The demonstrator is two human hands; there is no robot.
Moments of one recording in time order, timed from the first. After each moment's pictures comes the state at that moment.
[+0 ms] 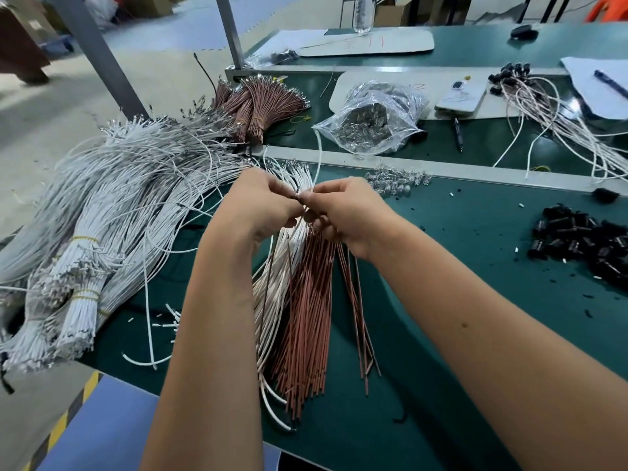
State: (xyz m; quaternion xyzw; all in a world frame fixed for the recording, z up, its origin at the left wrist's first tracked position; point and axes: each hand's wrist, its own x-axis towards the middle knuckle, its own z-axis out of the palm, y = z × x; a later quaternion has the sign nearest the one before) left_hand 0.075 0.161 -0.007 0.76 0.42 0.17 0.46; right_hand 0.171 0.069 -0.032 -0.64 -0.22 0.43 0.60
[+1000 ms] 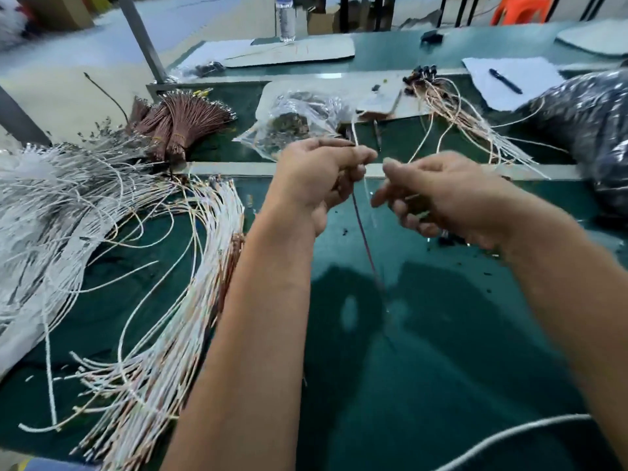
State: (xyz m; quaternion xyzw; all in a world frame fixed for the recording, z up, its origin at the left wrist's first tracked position) left_hand 0.180 0.053 0.021 0.57 0.25 0.16 0.77; right_hand 0.283 -0.102 -0.007 -0.71 -0.30 0.33 0.54
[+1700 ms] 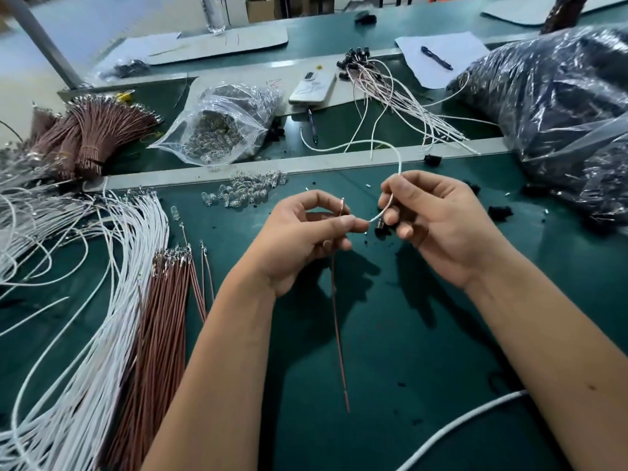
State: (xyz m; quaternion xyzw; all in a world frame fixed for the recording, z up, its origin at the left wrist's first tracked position) left_hand 0.192 0.011 -0.048 0.64 0.13 0.00 0.76; right_hand 0.275 -0.166 -0.051 -0.53 -0.15 0.24 0.80
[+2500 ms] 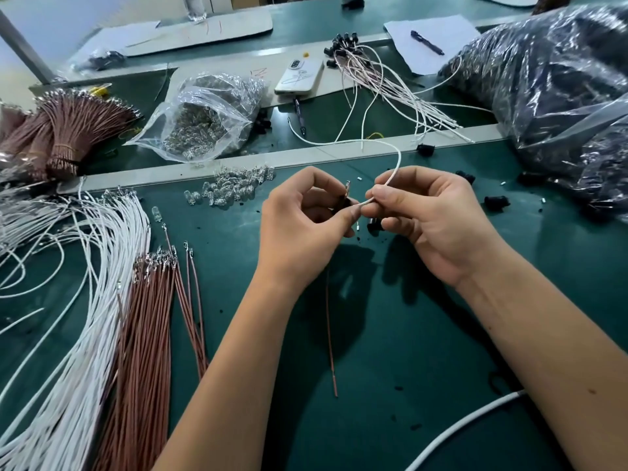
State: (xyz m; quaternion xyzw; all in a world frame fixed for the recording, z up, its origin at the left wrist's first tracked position) left_hand 0.206 -0.008 -0.066 0.76 0.09 0.20 0.61; right_hand 0.273 -0.165 -0.054 -0.56 -0.12 0.20 0.80
